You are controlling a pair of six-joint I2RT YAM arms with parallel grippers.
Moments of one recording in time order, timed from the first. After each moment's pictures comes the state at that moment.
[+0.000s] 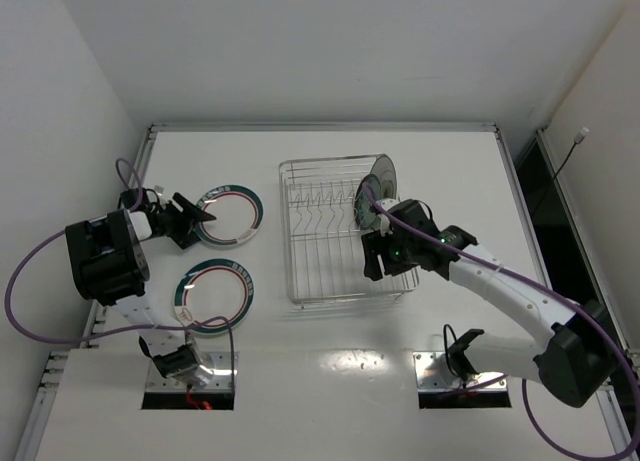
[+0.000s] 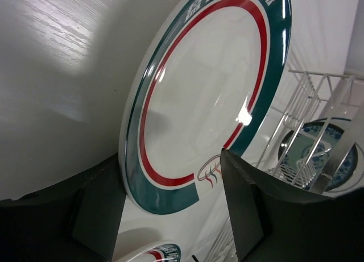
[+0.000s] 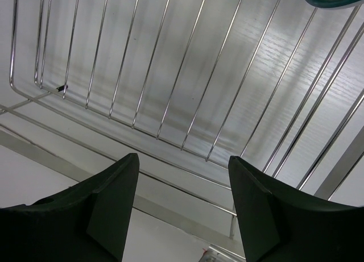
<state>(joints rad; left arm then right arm) 0.41 1.78 0.88 -0.08 0.64 -0.59 0.60 1.18 0.80 -0.58 -0.09 0.26</state>
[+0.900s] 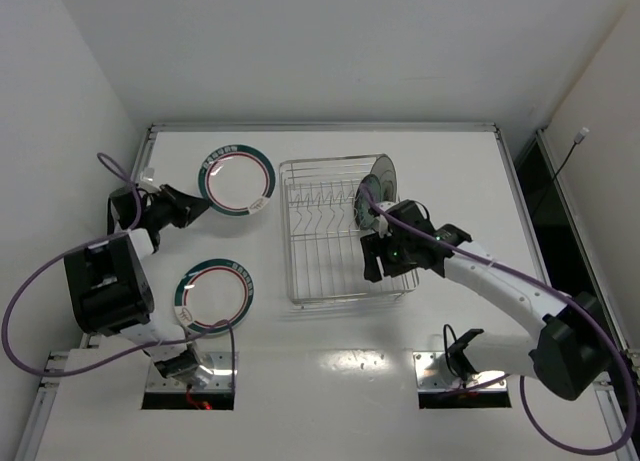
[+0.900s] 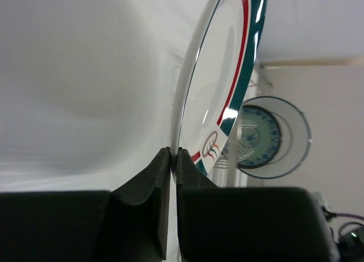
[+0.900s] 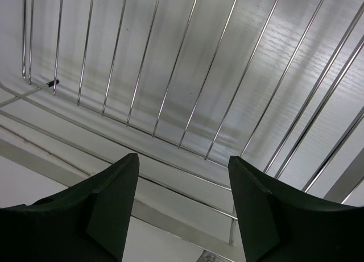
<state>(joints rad) 0.41 1.59 0.73 0.31 0.84 -0.77 0.60 1.22 0.80 -0.58 -0.10 0.26</state>
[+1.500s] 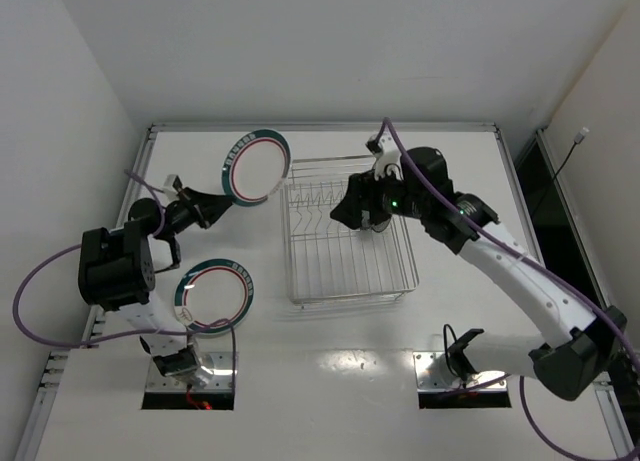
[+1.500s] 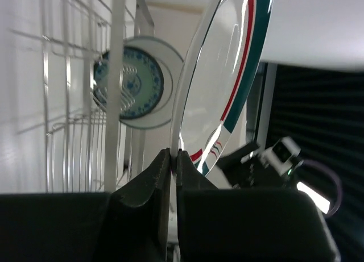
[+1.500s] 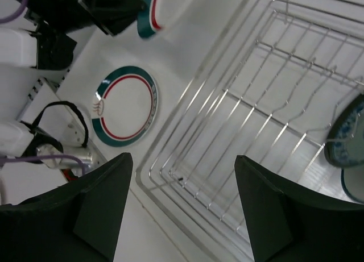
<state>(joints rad) 0.31 1.73 0.54 1.18 1.08 -1.66 0.59 1.21 1.16 -0.43 -0.30 0.31</state>
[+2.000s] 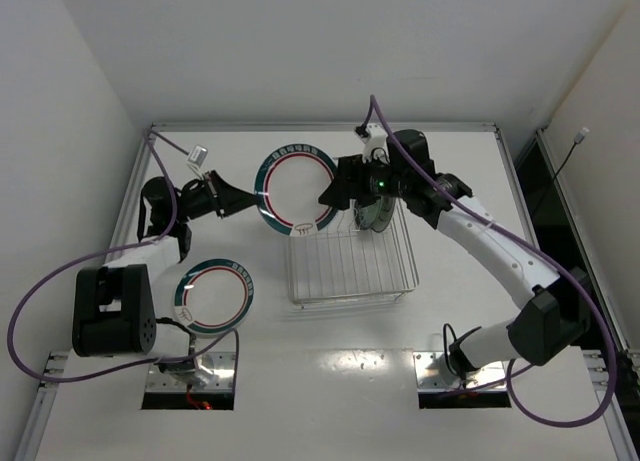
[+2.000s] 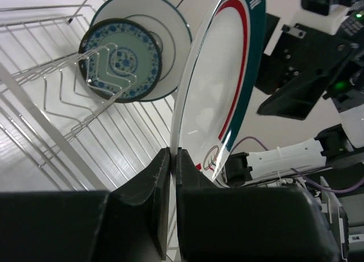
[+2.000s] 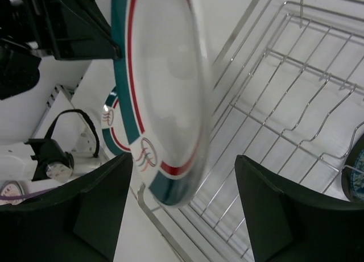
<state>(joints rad) 0.09 1.40 0.63 0.86 1.14 -1.06 0.52 1.43 1.25 -0.33 -0.44 0.35</state>
